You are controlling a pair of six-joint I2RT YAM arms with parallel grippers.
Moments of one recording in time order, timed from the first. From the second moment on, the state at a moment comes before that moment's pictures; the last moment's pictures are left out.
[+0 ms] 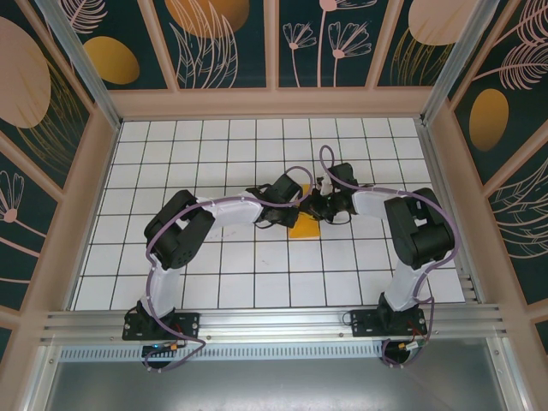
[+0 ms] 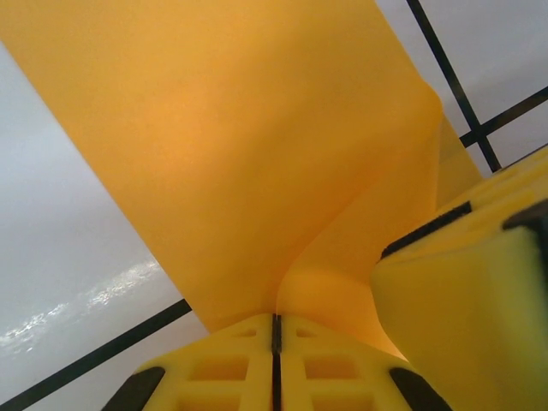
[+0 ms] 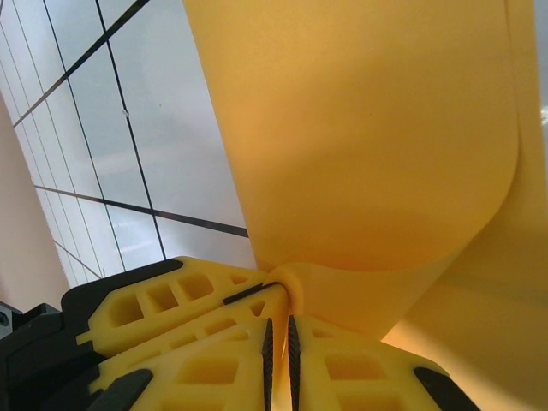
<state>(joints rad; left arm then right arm) -0.82 2.06 1.32 -0.30 0.02 -0.40 0.37 1.79 0.91 -0.13 -0.64 0.73</state>
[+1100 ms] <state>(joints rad) -0.82 2.06 1.32 -0.30 0.02 -0.40 0.37 1.82 0.93 -0.22 -0.53 0.67</state>
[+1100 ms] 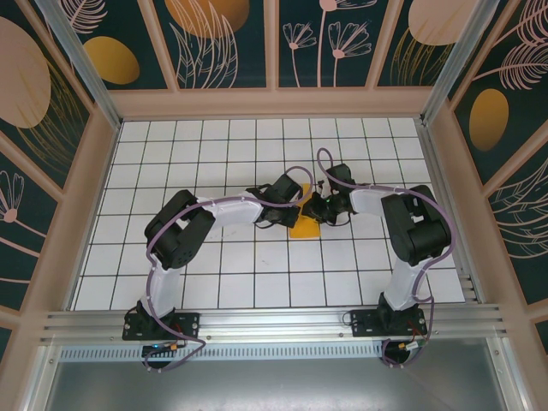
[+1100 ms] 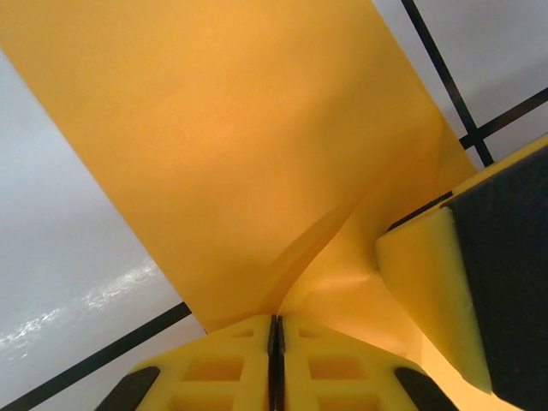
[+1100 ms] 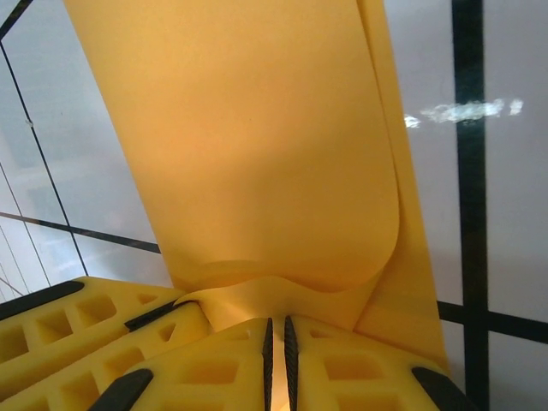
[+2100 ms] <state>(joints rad) -0.83 1.80 1.11 -0.12 0.33 -0.49 0.37 1.83 0.93 -0.21 -0.54 0.67</state>
